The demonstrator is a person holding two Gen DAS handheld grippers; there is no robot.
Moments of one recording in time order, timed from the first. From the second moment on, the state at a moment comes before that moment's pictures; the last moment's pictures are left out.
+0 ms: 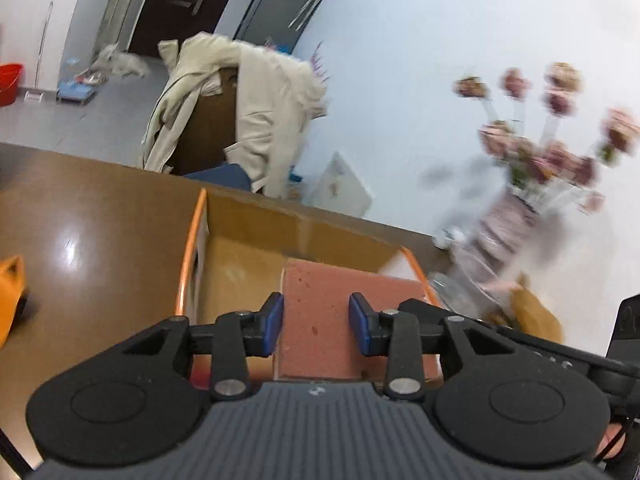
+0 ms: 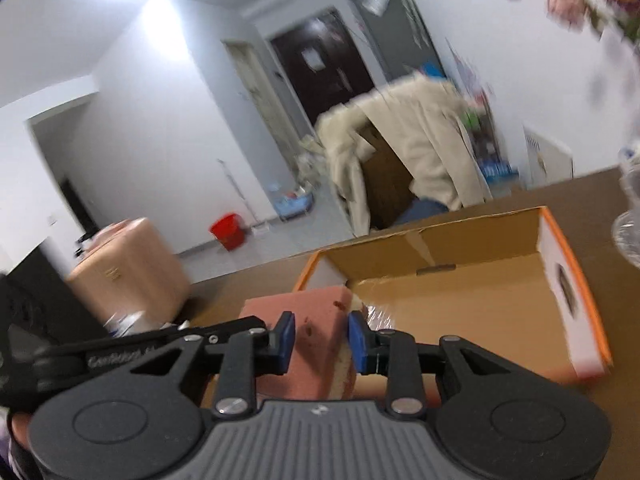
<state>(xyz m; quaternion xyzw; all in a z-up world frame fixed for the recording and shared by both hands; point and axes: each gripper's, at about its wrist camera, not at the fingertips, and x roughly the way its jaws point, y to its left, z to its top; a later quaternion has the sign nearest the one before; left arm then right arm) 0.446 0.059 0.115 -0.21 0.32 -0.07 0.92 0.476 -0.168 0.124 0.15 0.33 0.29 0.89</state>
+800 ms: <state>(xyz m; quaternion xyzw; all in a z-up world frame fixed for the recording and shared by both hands) 0.474 0.058 0.170 -0.09 0.29 -0.02 0.95 0.577 -0.170 0.144 0.19 0.39 0.23 0.87</state>
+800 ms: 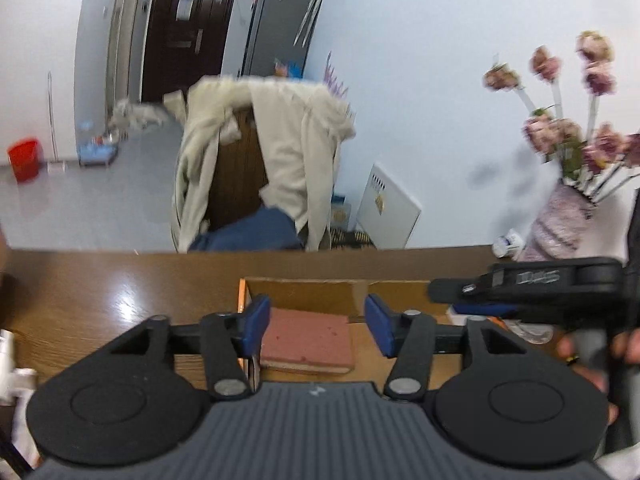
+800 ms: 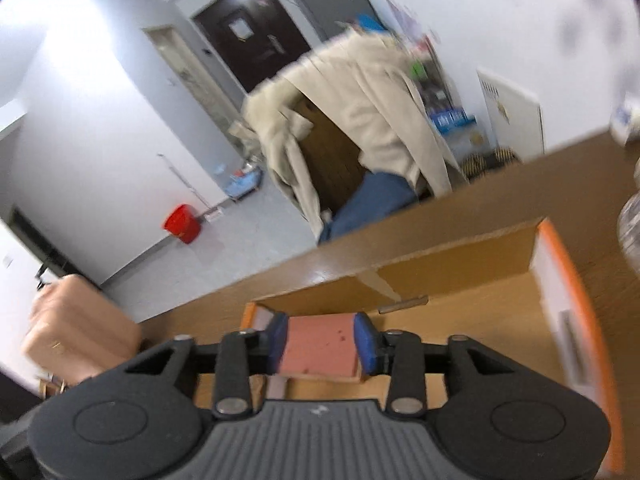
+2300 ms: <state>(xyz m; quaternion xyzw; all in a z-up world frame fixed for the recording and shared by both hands) 0.203 -0.145 0.017 0.01 0.27 -0.14 0.95 0.155 -0.324 -0.018 0.00 0.24 0.18 0.95</state>
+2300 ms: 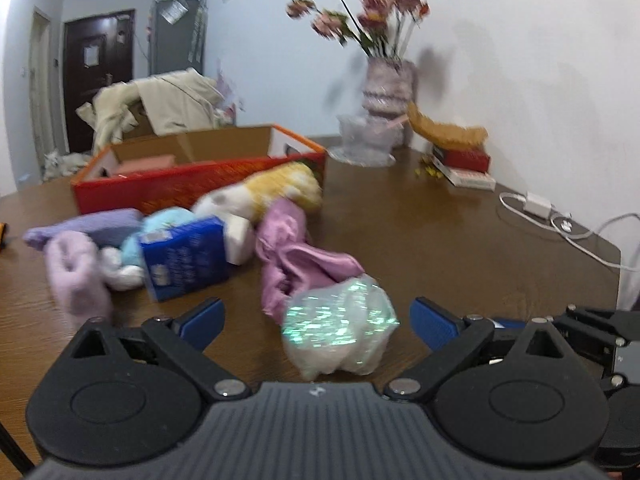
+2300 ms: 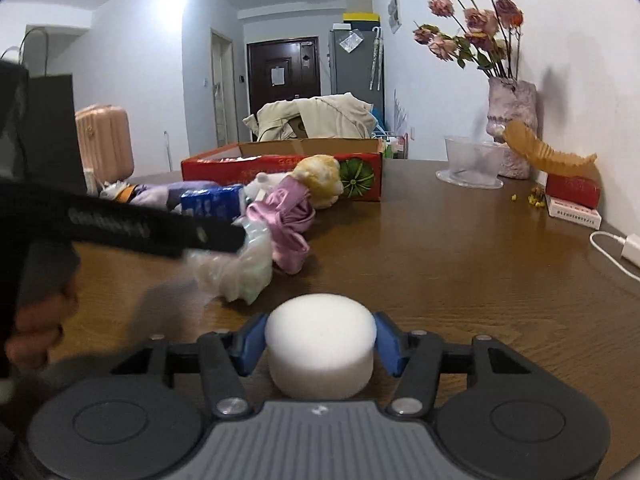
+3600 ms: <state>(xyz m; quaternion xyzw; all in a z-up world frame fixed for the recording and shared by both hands) 0.503 0.009 0.092 -0.01 0.32 -0.05 0.94 0.547 -0.209 0.090 0.05 0.29 0.27 0.92</state>
